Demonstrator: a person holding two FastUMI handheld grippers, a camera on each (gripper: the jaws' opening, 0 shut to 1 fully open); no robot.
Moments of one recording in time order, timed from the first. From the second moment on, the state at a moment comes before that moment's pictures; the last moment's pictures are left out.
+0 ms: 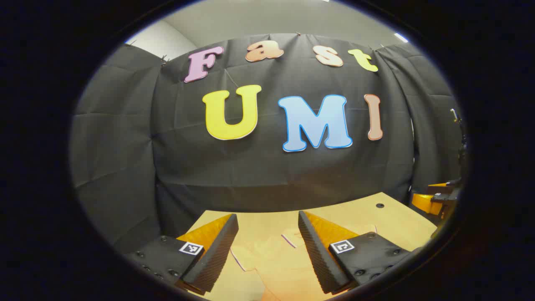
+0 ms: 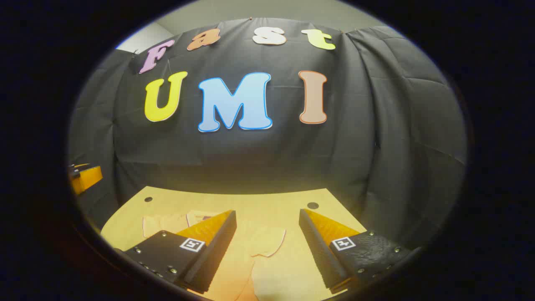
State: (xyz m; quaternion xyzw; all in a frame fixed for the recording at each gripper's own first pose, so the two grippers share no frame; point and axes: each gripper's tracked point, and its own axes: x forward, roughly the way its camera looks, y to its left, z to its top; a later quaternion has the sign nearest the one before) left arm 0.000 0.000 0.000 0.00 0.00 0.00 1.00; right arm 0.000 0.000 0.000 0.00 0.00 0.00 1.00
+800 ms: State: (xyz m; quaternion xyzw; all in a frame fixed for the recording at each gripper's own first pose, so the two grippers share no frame) left arm 0.001 0.010 -0.005 -0.01 0.01 0.01 1.00; right arm -0.002 0.000 -0.015 0.01 0.02 -0.01 1.00
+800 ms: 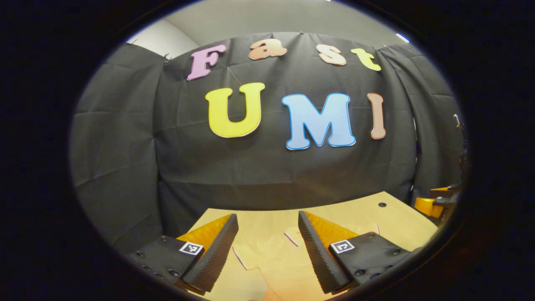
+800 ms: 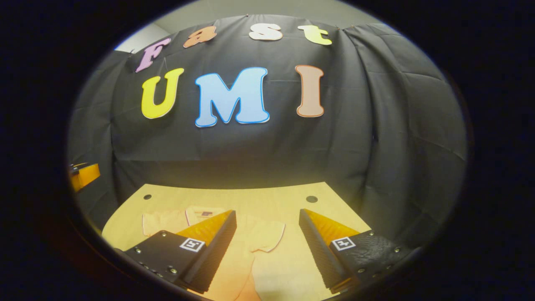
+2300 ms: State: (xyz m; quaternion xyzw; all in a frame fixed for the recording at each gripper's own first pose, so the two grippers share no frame) left arm -0.006 0.062 -0.048 -0.03 0.07 0.08 0.99; right arm 0.179 -0.028 -0.232 0.04 0.34 -0.03 0.94
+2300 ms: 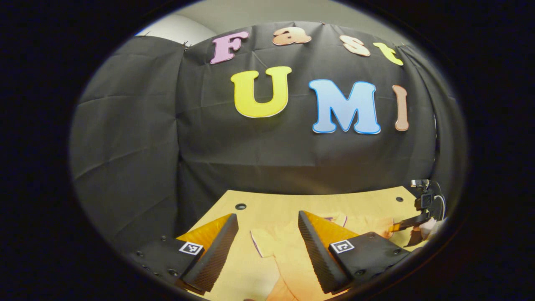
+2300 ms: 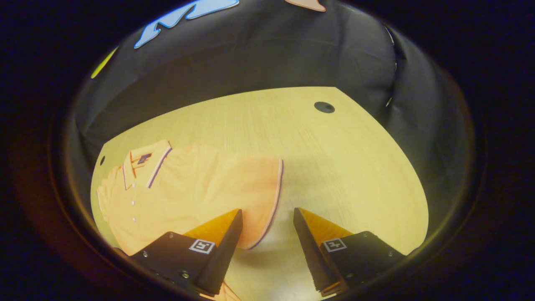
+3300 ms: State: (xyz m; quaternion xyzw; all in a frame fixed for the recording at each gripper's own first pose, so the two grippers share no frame) left arm -0.005 0.054 -0.047 -0.04 0.07 0.08 0.99; right arm 0.190 0.011 -0.189 0.07 0.31 0.04 0.95
